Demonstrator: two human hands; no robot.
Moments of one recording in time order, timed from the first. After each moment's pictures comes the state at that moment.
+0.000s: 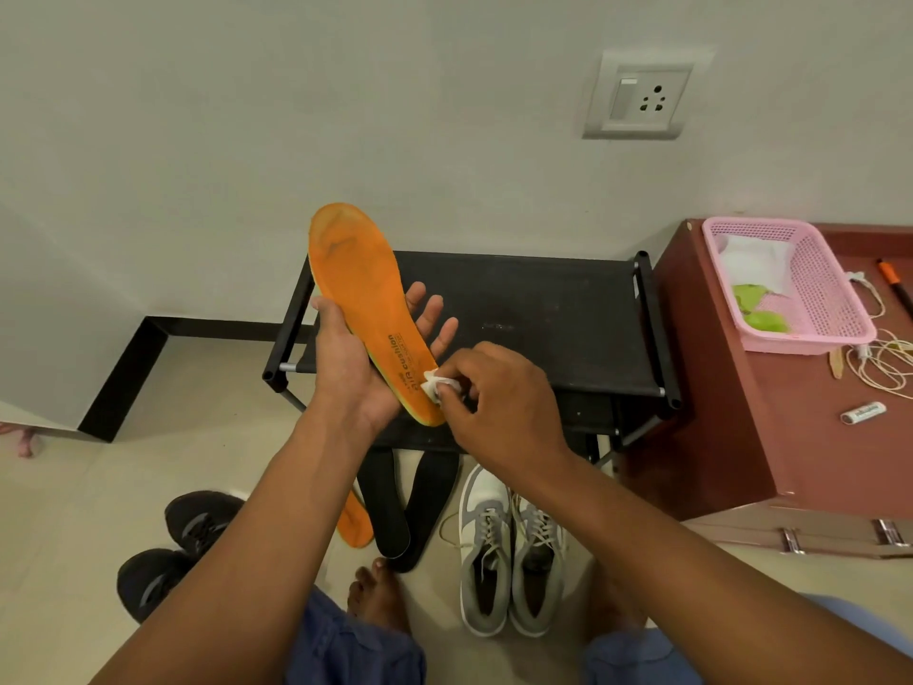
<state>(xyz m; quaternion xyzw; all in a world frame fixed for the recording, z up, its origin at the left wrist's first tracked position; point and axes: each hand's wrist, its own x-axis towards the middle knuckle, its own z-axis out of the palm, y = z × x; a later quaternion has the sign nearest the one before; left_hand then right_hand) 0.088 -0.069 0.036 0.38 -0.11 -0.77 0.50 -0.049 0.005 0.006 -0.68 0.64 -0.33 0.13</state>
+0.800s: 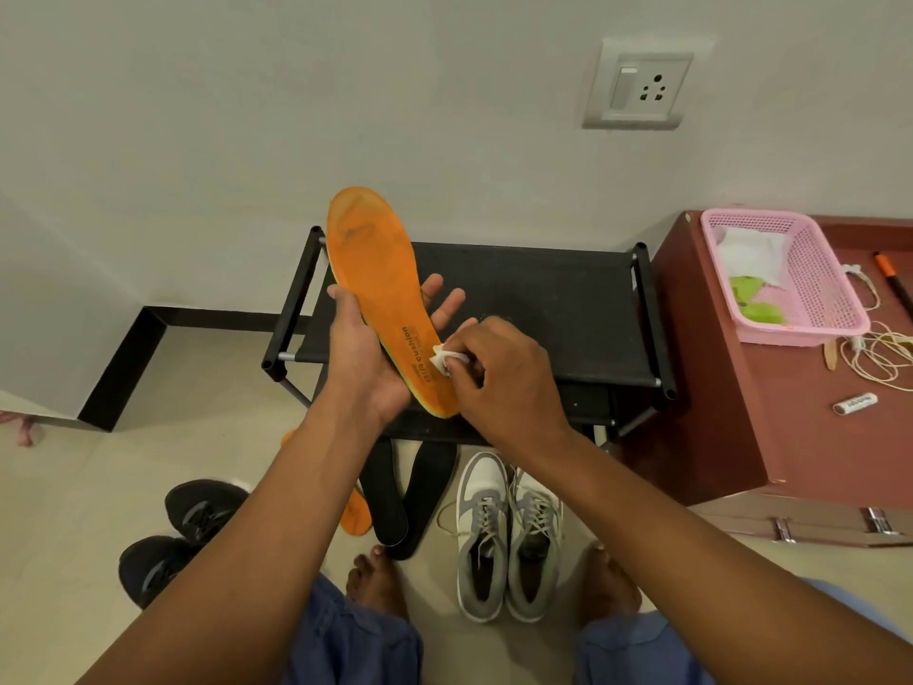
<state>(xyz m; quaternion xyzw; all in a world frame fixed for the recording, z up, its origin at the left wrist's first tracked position) 0.081 -0.066 0.031 0.35 -0.13 -0.80 0.47 -0.057 -0.004 0.003 -0.68 0.62 -0.39 0.12</state>
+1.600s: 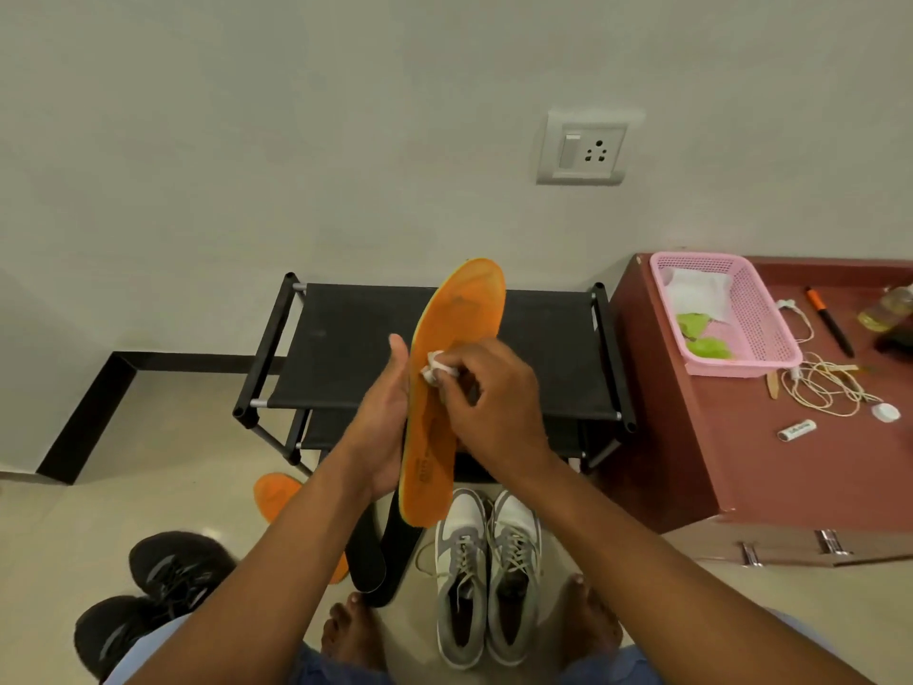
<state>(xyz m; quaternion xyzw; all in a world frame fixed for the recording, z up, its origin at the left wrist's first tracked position) 0.056 -0.040 0.040 0.38 -0.33 -0.81 0.29 -0.079 -0.013 0.017 -0.62 0.61 -0.48 0.11</state>
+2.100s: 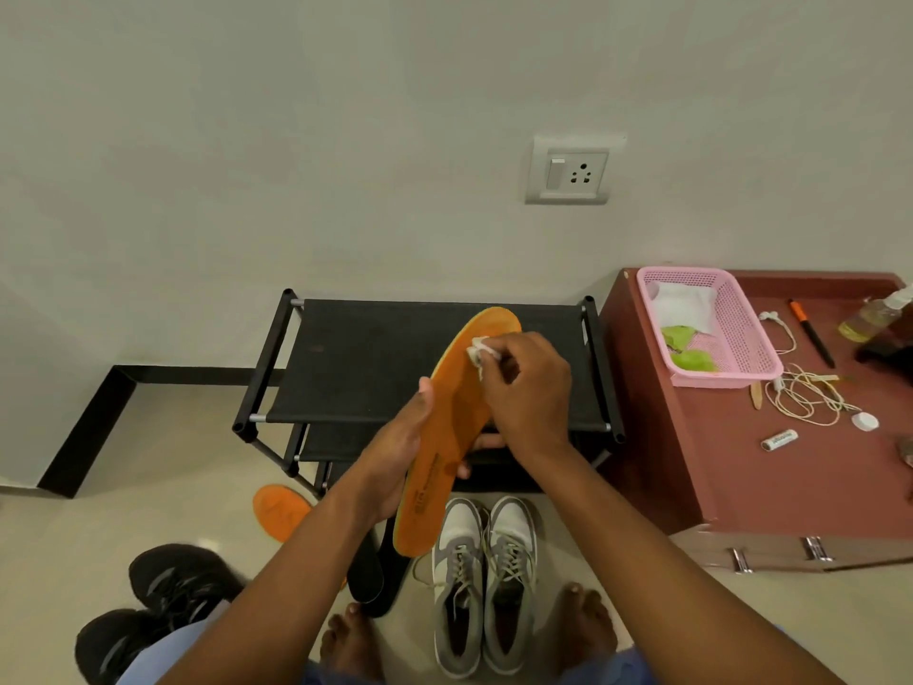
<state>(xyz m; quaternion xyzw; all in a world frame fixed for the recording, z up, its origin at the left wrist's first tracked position) 0.051 -0.029 0.034 0.39 -0.42 -0.79 0.22 -0.116 -0.026 0.023 -0.53 0.68 -0.50 0.06</state>
